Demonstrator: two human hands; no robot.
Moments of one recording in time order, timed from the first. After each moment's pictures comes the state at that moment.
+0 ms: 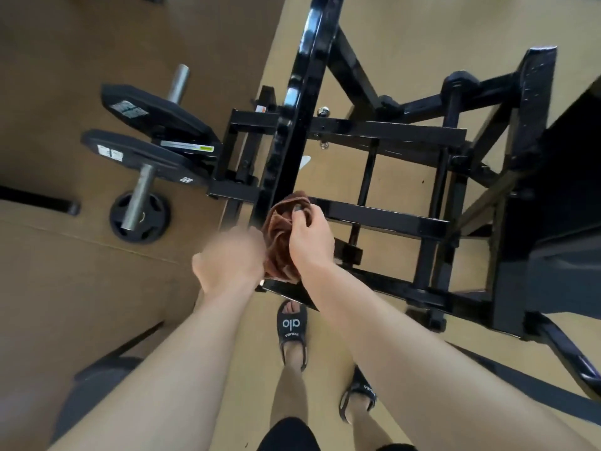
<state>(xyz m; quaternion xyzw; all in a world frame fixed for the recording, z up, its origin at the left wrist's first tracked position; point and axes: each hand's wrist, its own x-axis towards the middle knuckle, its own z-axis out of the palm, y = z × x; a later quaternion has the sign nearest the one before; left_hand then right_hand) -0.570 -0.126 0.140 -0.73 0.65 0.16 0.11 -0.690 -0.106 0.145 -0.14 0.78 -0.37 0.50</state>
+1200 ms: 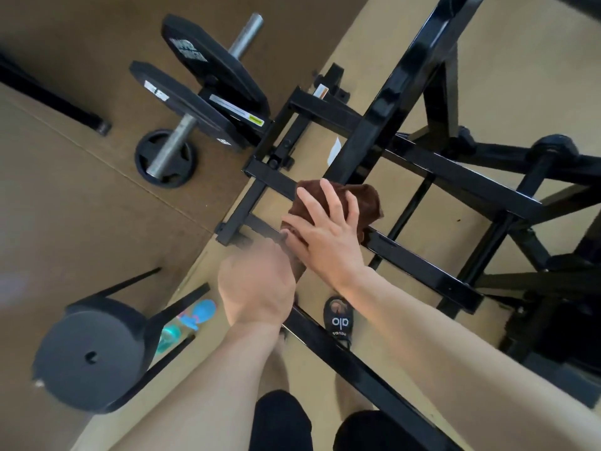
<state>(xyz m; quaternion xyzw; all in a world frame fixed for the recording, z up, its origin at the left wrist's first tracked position) -0.582 -0.123 0.143 -0.76 0.63 0.13 -0.03 -0.713 -0.165 0.078 -0.80 0.59 -0.05 0.14</state>
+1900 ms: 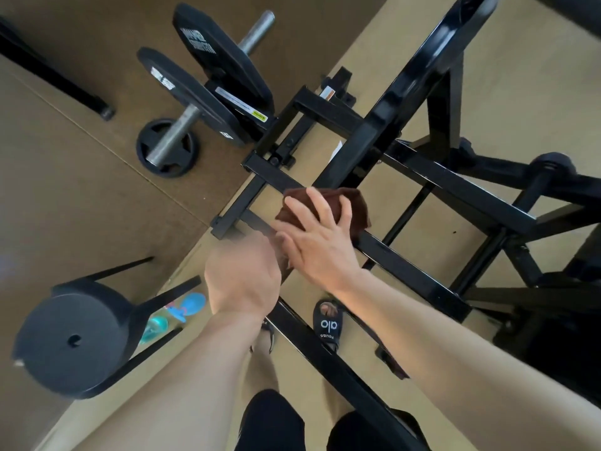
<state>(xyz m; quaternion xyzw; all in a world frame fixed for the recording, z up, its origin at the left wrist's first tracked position) -0.580 -0.124 0.143 -0.76 0.63 0.13 -0.05 -0.721 -0.163 0.084 -0.82 0.54 -0.04 0.17</state>
